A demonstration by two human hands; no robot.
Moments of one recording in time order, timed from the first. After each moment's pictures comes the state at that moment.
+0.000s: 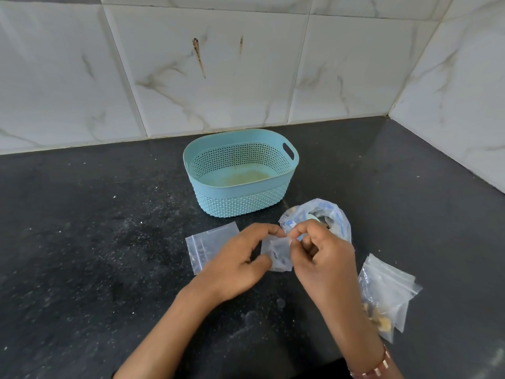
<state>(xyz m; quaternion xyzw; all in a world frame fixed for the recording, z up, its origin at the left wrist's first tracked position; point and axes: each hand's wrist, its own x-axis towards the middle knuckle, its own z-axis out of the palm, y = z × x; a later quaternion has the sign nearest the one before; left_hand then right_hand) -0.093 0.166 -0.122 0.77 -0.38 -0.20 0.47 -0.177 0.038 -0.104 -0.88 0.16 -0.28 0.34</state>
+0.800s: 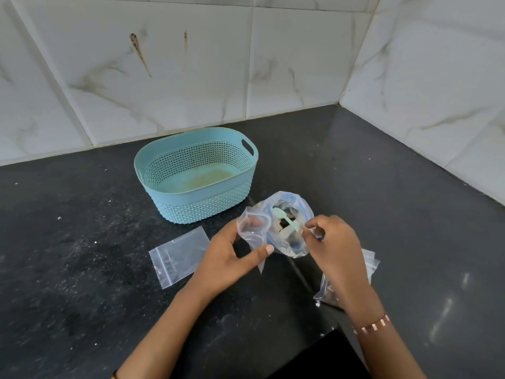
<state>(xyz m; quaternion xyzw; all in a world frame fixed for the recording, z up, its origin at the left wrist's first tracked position) -0.089 0.130 -0.150 0.72 -0.34 -0.19 0.57 -0.190 -0.027 -0.123 -0.89 0.35 -0.21 0.23</state>
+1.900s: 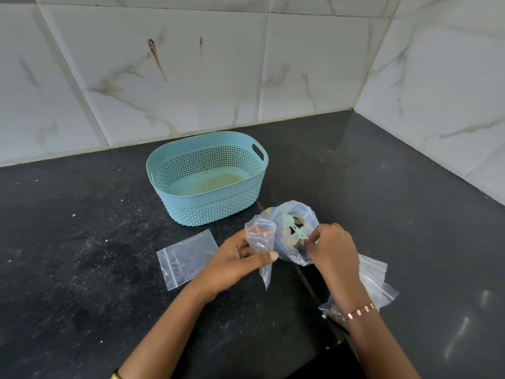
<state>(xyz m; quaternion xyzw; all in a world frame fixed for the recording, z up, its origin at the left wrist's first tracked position) -0.085 0.128 -0.143 0.65 -0.26 -0.36 0.62 -0.163 -0.038 -0.139 -0.89 0.41 -0.08 0.17</state>
